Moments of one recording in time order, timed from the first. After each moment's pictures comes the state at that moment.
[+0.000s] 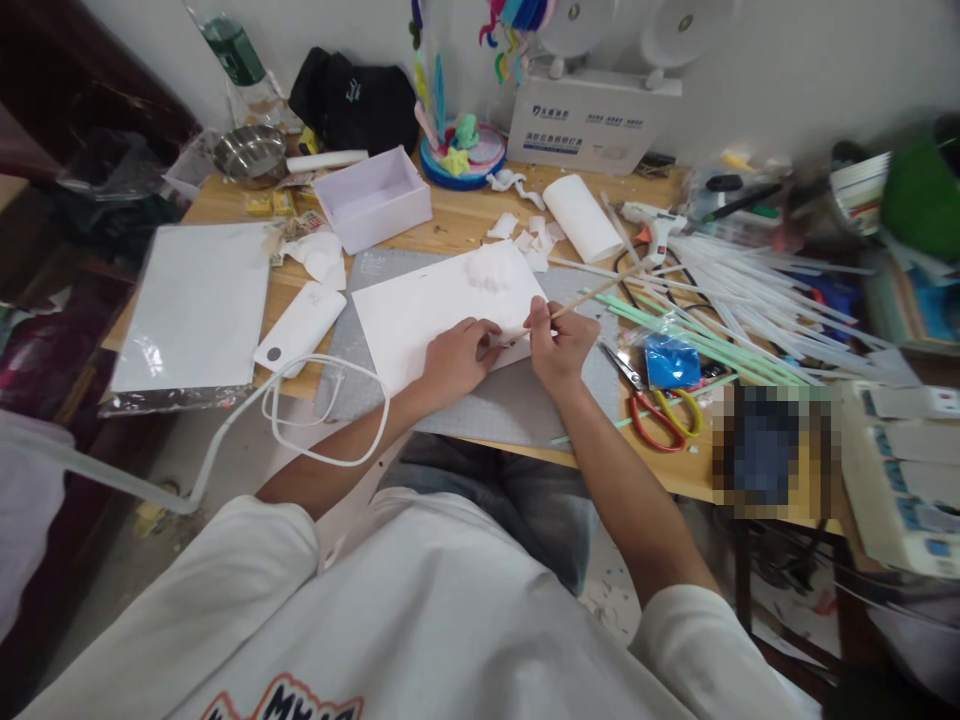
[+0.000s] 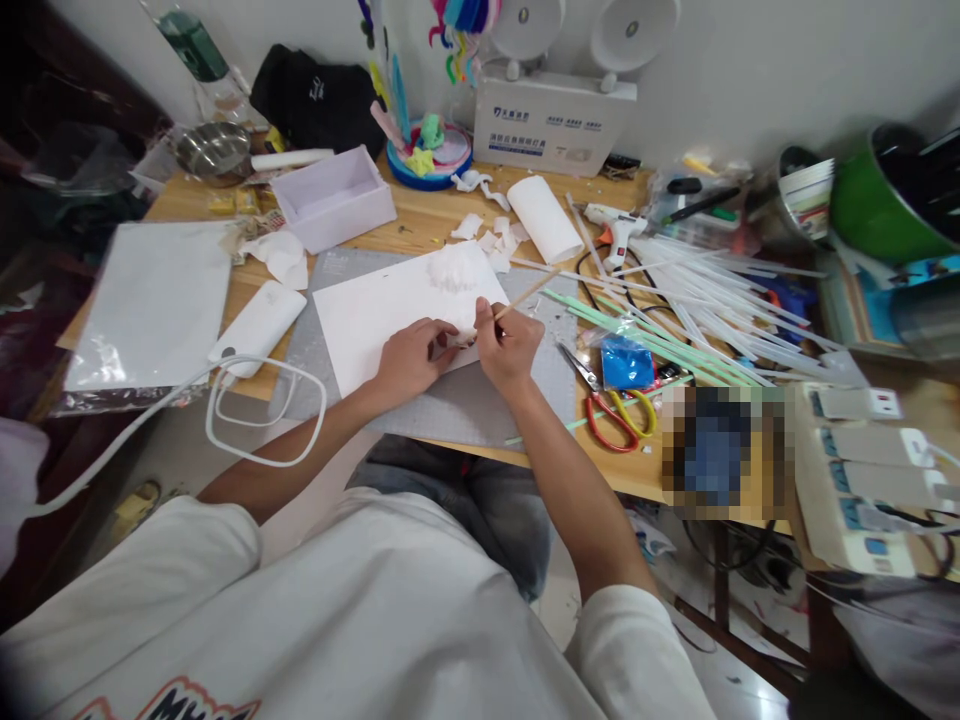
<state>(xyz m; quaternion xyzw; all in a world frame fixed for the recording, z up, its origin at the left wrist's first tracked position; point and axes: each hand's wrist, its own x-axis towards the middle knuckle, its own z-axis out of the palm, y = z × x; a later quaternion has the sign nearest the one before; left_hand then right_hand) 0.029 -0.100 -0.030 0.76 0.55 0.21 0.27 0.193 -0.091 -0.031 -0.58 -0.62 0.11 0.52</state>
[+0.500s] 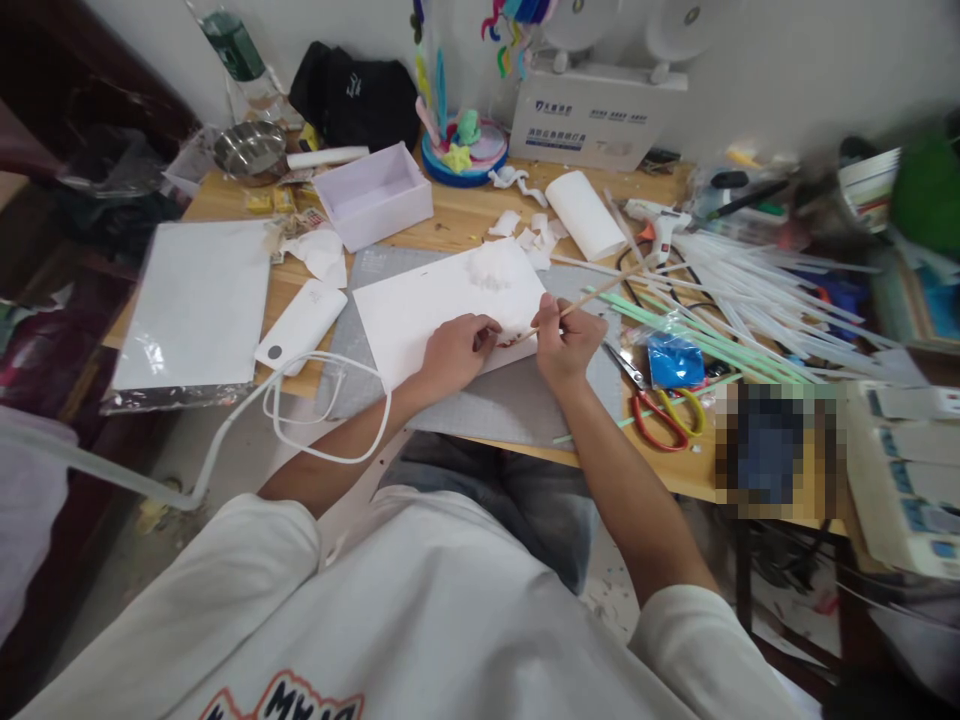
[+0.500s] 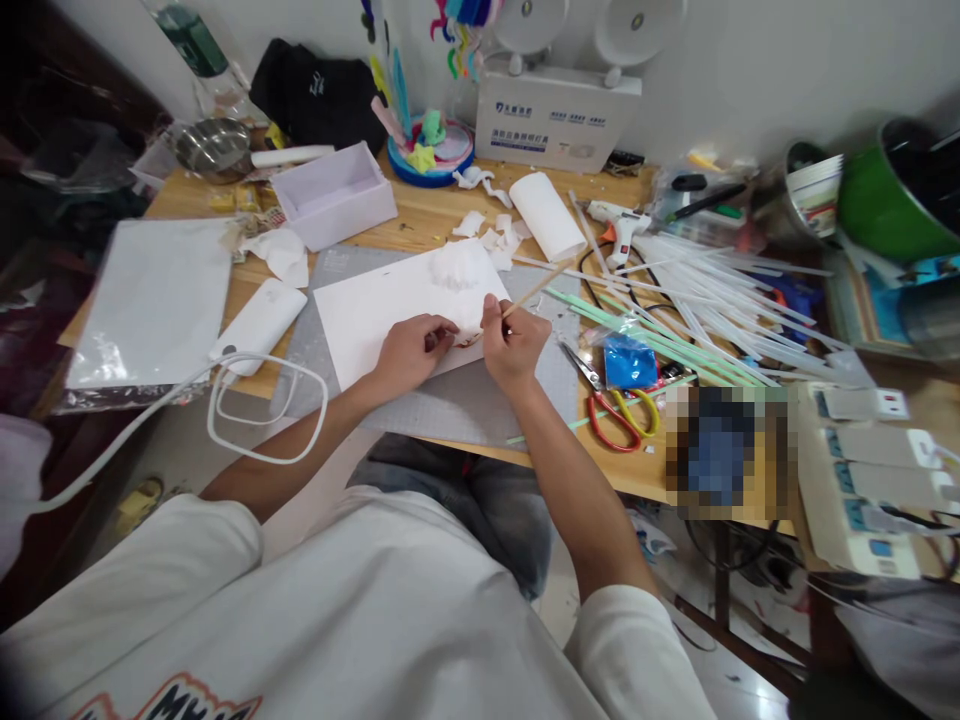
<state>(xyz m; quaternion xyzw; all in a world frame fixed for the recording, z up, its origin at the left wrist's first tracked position) 0.025 -0.089 -0.033 0.75 0.54 0.24 0.30 0.194 -0.090 -0.032 -0.58 -0.61 0.11 0.54</state>
